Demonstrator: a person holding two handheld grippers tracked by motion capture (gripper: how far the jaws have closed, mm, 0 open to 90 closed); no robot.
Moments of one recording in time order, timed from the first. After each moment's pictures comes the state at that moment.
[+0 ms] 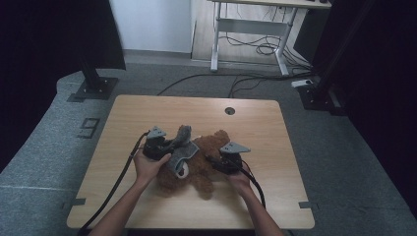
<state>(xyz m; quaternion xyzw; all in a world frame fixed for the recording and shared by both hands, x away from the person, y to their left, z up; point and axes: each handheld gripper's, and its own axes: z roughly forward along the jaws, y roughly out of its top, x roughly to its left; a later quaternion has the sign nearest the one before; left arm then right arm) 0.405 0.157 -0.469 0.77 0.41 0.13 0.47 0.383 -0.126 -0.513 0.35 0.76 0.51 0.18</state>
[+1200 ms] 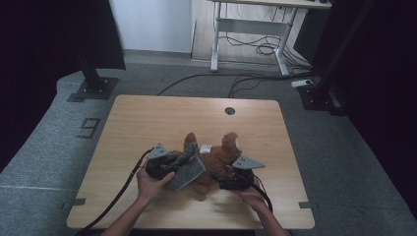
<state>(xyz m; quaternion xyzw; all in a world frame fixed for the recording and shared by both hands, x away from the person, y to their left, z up) 0.347 0.145 -0.490 0.77 0.35 0.10 0.52 0.337 -0.159 -0.513 0.33 0.77 0.53 0.15</state>
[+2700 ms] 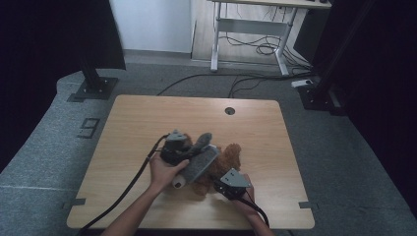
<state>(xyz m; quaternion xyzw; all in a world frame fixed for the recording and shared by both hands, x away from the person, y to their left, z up) 0.376 0.115 -0.452 0.80 0.38 0.07 0.46 0.307 -0.133 -0.542 0.29 0.76 0.49 0.32</state>
